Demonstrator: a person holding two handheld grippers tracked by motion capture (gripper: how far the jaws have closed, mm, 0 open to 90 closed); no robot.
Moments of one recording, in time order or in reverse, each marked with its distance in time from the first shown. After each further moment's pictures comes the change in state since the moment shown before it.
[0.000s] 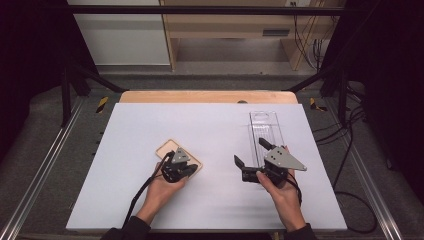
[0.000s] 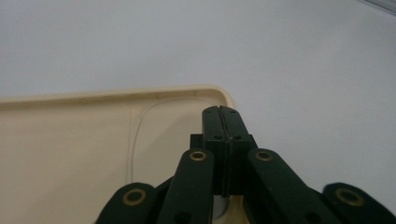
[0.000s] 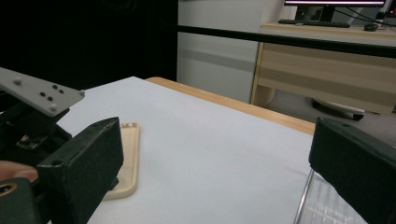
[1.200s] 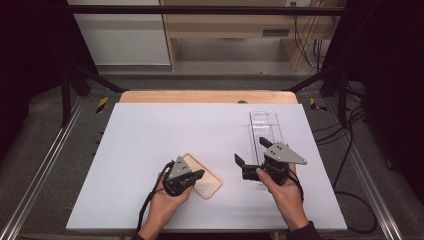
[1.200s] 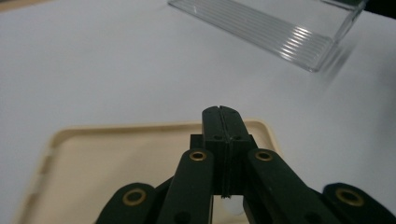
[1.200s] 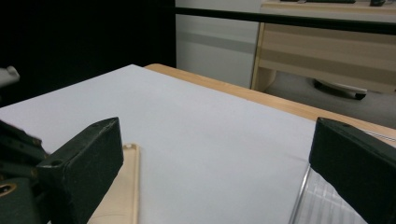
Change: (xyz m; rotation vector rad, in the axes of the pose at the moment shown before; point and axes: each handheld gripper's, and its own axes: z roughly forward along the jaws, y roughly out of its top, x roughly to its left) left arm -0.034 -0.001 -0.043 -0.215 0.021 -0.010; right arm 0.001 0.014 0.001 0.090 0.000 0.035
